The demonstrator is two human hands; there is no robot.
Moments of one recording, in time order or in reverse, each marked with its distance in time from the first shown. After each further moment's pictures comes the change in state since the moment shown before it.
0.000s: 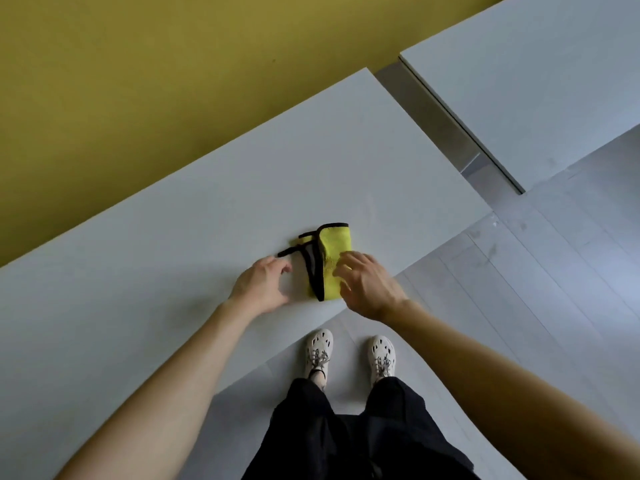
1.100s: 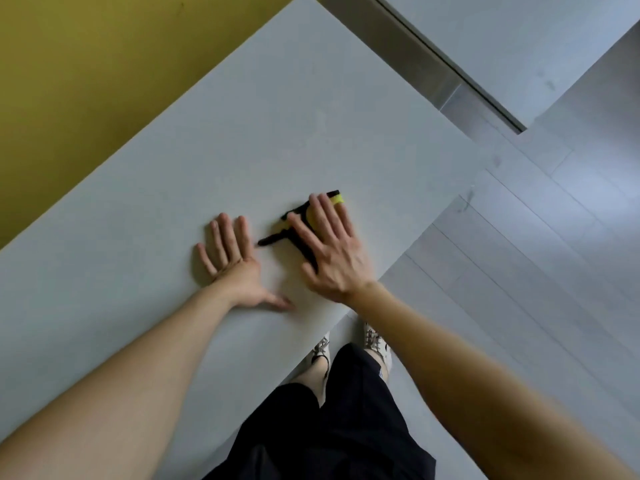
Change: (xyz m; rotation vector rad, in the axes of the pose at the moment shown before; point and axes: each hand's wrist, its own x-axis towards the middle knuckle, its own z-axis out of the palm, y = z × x) left_hand 0.090 -0.005 0.002 0.177 -0.282 -0.165; right_hand 0.067 0.004 0.041 -0.064 0.231 0.273
